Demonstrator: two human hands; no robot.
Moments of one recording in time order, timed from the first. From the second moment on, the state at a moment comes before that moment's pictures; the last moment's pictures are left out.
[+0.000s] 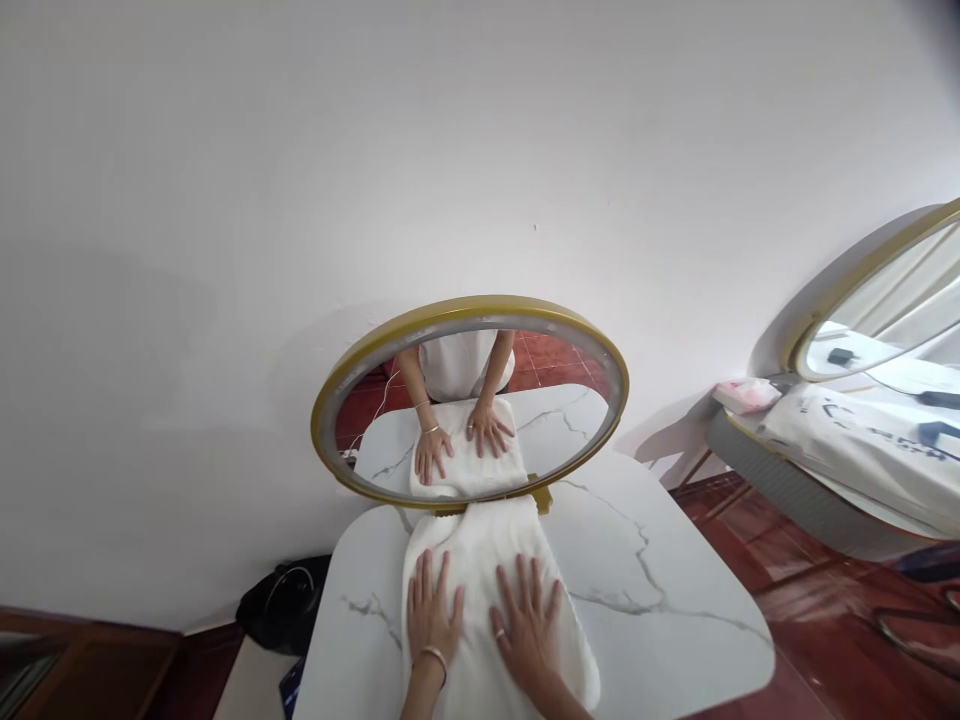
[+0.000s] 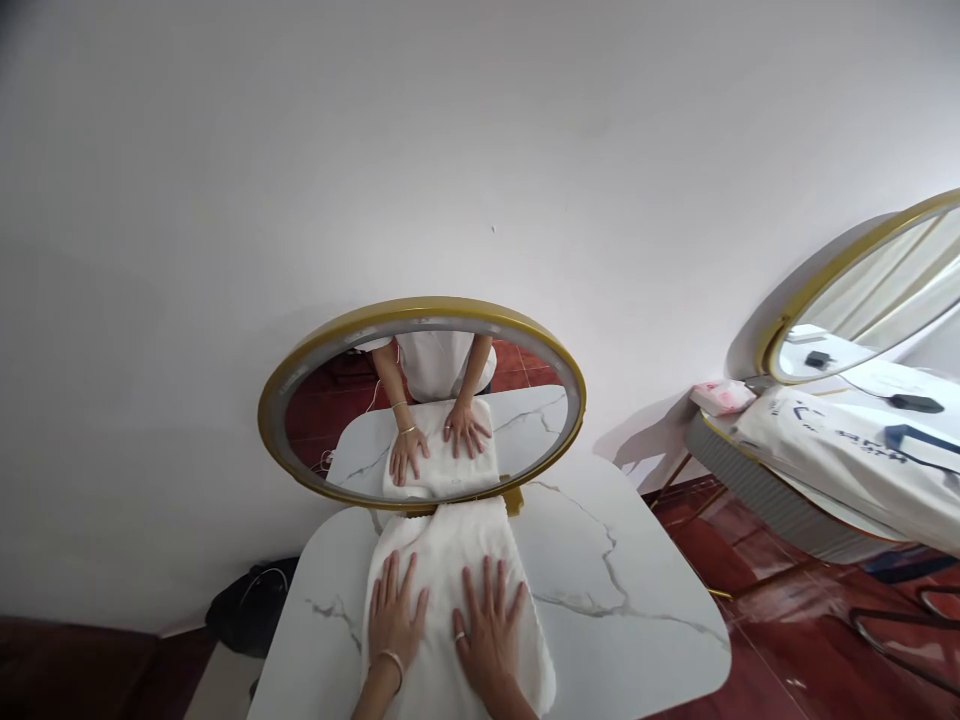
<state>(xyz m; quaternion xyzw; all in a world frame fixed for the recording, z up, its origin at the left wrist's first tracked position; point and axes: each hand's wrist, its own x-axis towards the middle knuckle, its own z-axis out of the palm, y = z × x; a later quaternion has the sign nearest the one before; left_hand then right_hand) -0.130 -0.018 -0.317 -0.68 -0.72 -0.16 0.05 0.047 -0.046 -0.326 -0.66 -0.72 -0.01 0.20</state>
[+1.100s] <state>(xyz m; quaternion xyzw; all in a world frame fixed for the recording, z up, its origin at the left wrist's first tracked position) -0.147 -0.007 -0.316 -0.68 -0.71 -0.18 0.07 0.046 -0.065 -0.307 -0.25 -0.93 -0.09 0.27</state>
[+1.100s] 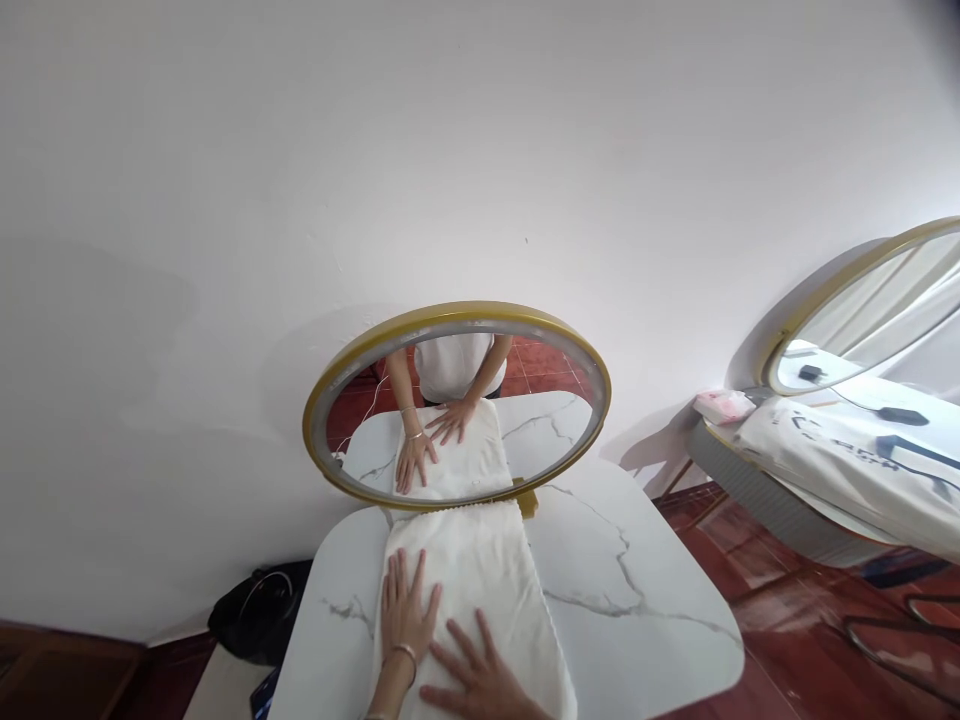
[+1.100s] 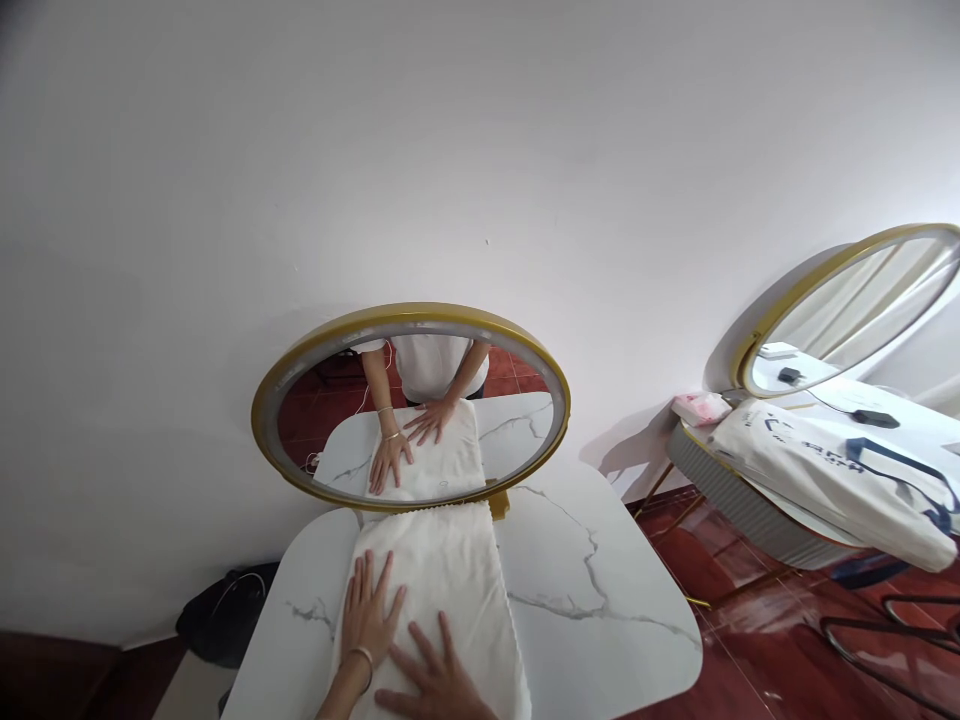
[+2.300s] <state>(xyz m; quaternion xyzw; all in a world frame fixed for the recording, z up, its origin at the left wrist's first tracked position) -0.201 -0.017 -0.296 -0.60 -0.79 -0.12 0.05 -0.021 0.001 -0.310 -0.47 -0.86 0.06 0.19</state>
